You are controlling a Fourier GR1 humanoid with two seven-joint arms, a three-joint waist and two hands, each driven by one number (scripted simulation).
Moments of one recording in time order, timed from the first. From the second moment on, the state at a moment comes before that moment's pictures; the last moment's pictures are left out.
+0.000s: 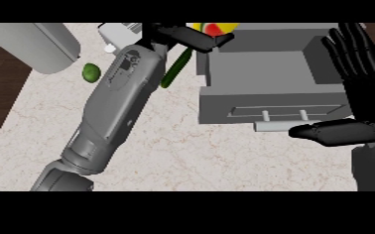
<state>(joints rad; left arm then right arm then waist) -1.10 0.00 -0.01 -0.78 0.16 0.22 -0.36 -0.27 -0.22 -0.15 -1.83 -0.11 0.19 0.10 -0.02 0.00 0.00</state>
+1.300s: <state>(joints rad) -1.27 0.00 -0.36 -0.33 0.36 0.28 -0.25 -0.40 -0.21 -0.09 -1.78 -0.17 0.25 0.08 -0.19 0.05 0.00</state>
